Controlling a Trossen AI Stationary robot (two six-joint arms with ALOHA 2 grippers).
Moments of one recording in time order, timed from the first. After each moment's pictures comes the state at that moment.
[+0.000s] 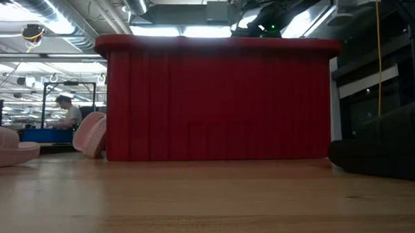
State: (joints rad) left arm -0.41 1.11 1.12 -0.18 -0.84 0.30; right arm -0.65 1.94 1.68 -0.88 -0.07 -1.05
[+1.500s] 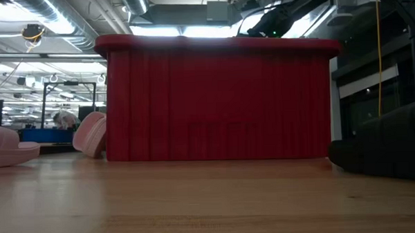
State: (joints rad) left arm -0.41 1.11 1.12 -0.18 -0.84 0.27; right arm -0.66 1.94 1.63 -0.84 -0.02 -1.02
